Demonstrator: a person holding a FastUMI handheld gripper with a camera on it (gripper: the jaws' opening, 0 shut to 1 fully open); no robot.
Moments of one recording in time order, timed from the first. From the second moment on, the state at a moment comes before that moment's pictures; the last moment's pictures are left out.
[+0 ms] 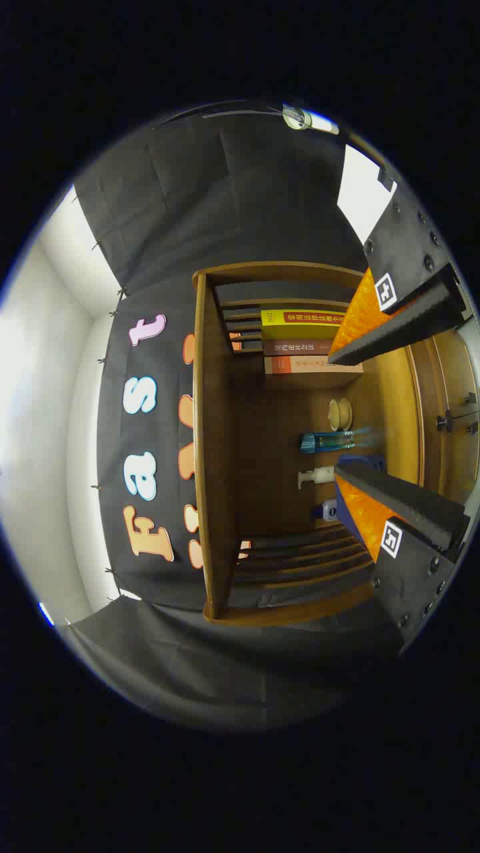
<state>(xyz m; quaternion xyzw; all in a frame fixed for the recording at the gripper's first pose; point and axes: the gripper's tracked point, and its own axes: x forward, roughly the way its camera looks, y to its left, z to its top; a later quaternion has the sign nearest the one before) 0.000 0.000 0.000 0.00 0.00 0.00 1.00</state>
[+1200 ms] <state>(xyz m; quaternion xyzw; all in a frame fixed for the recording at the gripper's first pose) 0.012 -0.004 -0.117 -0.03 0.03 0.01 1.00</state>
